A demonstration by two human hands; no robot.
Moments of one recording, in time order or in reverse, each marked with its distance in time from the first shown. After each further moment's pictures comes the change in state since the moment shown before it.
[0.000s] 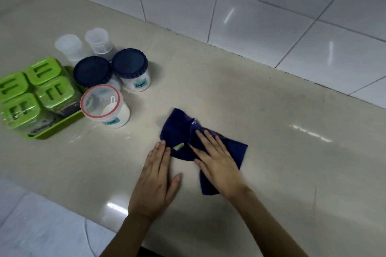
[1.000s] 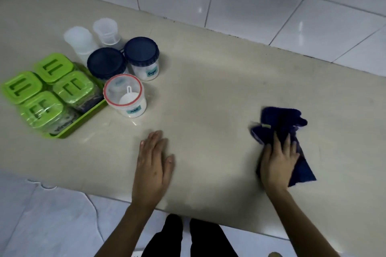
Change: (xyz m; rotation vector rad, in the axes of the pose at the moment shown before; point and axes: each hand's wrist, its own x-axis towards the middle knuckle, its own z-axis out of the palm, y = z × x) left_hand -0.026 -0.076 -0.029 -0.221 0.153 0.064; right_hand -0.088 -0.022 0.000 0.050 0.299 1.122
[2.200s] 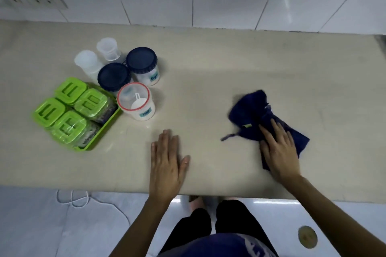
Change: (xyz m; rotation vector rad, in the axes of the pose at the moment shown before) left_hand -0.015 -0.017 -0.022 0.269 -0.199 0.135; right_hand -0.054 0.017 -0.004 -0.100 -0.039 -0.320
